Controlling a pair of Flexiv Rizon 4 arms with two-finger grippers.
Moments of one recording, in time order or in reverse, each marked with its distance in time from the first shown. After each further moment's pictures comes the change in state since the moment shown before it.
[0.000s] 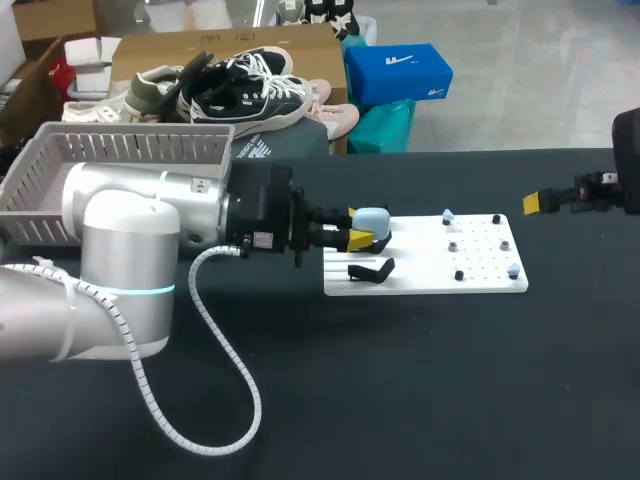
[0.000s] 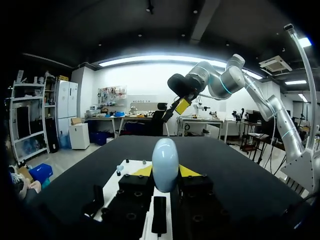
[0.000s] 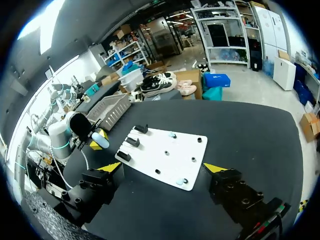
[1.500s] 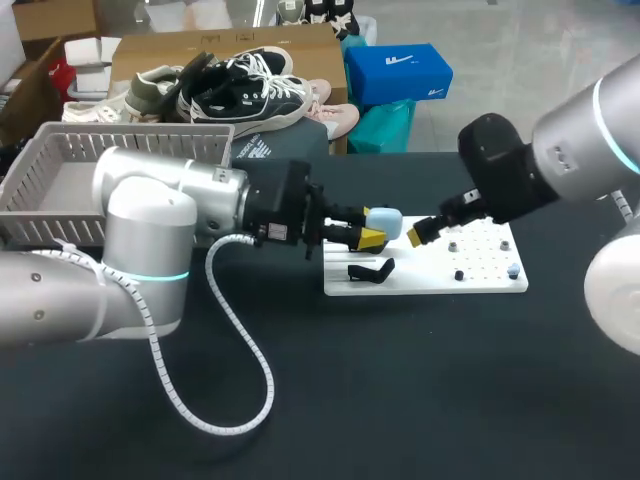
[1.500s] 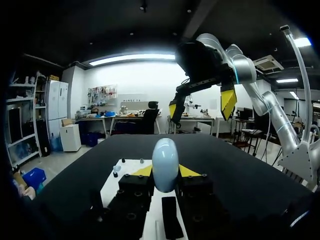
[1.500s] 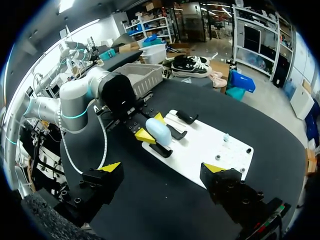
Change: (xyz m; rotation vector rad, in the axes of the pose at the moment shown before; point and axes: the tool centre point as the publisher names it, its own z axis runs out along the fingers) left arm 0.013 0.015 0.018 0.089 0.010 0.034; right arm 0.009 0.125 0.070 -0.006 0.204 -0.241
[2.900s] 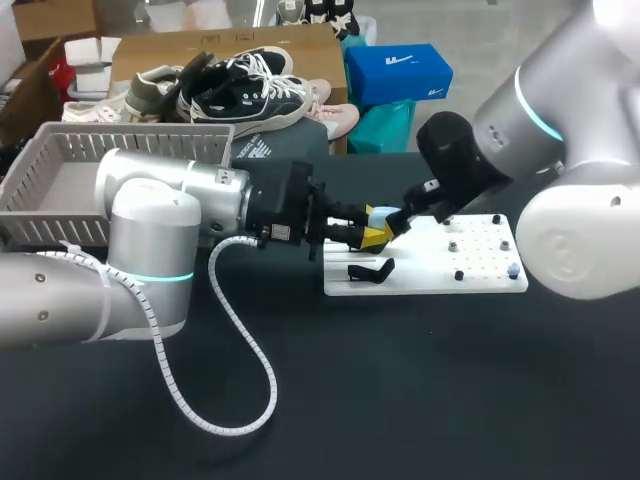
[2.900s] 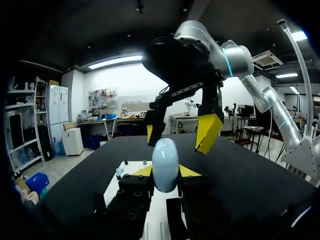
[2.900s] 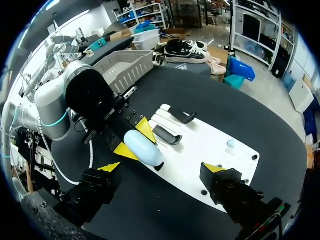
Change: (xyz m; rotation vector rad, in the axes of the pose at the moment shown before) left arm 0.000 0.004 0.002 -0.015 -0.004 0.031; right arm -0.020 -0.019 0.054 0.039 0.127 0.033
